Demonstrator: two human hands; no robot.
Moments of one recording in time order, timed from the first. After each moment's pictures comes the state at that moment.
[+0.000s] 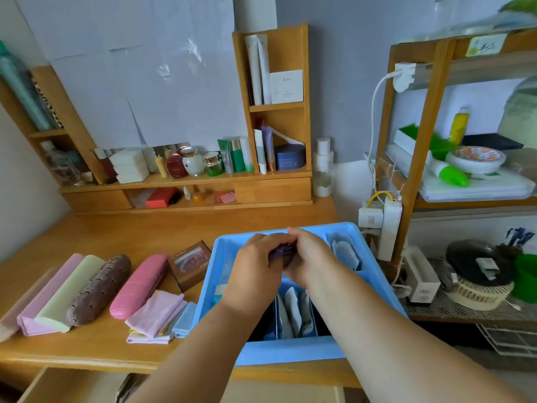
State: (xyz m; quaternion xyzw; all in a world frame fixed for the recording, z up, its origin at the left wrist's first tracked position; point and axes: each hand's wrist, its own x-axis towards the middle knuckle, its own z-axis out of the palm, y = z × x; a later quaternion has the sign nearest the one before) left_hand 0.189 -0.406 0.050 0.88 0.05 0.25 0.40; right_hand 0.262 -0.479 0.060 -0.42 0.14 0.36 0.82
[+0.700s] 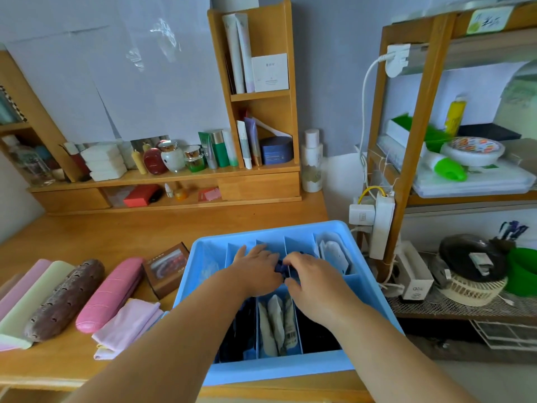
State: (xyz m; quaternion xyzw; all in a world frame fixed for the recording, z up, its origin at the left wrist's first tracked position) left_hand 0.270 -0.384 0.006 0.98 0.03 -0.17 0.01; right_hand 0.274 -0.536 -0.006 -0.90 -0.33 0.01 0.28
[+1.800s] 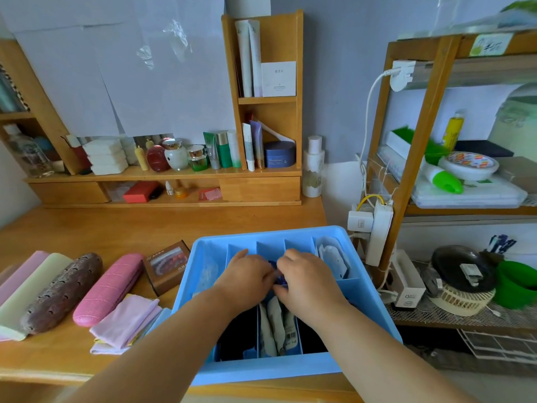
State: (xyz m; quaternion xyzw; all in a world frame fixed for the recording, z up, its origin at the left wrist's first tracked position) left_hand 0.243 -0.375 0.003 1.00 -0.02 0.01 0.05; right_hand 0.274 -0.516 -0.004 -0.89 -0.40 -0.12 0.19
